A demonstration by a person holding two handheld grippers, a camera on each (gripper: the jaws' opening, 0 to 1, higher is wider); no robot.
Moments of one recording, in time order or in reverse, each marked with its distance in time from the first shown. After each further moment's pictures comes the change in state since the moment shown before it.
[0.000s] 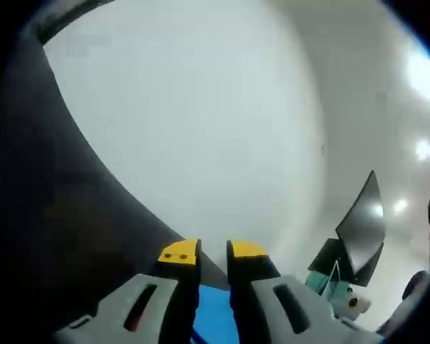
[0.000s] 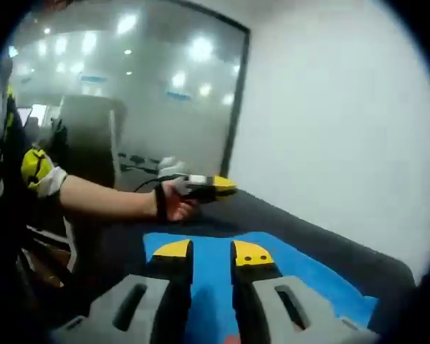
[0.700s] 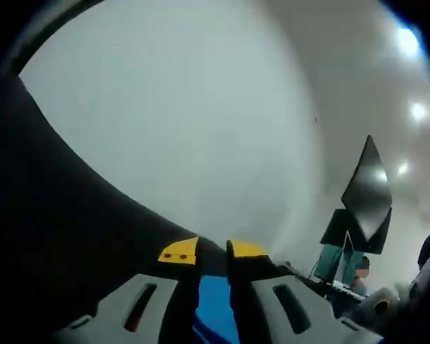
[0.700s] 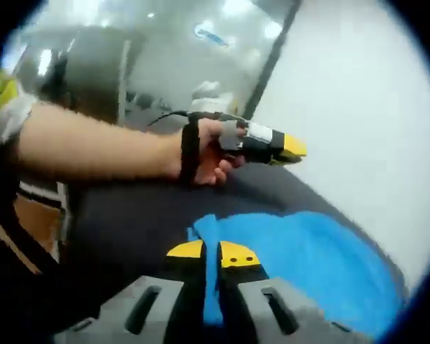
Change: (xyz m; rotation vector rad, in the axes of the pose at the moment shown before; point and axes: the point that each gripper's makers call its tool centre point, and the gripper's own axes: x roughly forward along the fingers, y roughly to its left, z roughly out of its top) left arm 0.008 -0.011 -0.020 0.163 0.079 0.002; right arm 0.067 0.028 -0.050 0.163 0.209 0.009
